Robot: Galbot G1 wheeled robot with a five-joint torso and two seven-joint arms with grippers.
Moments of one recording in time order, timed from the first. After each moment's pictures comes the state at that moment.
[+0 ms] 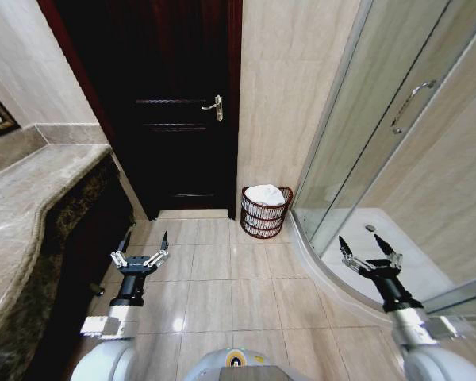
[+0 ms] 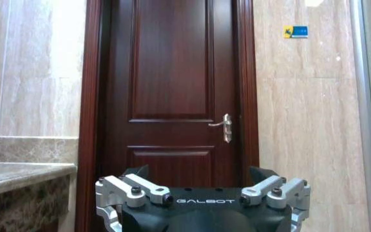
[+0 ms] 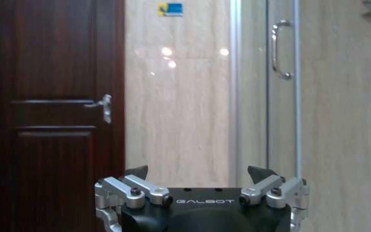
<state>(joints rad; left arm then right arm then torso) 1.76 -1.40 -0.68 -2.33 -0.22 -0.18 0.02 -1.89 1.42 1.01 2.37 0.48 0.06 -0.18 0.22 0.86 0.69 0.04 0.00</state>
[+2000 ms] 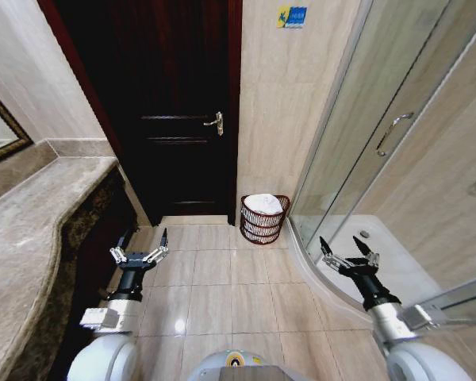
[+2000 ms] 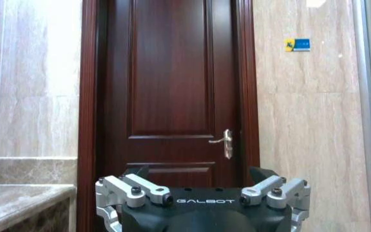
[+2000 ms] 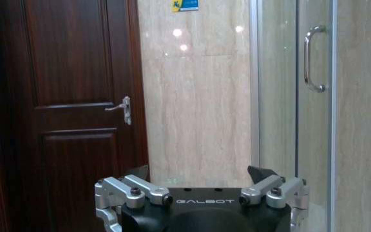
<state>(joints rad) 1.73 -1.38 -0.66 -2.38 -0.21 -0.08 -0.01 -1.85 1.41 0.94 2.46 0.45 -0.13 -0.16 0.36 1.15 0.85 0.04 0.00</state>
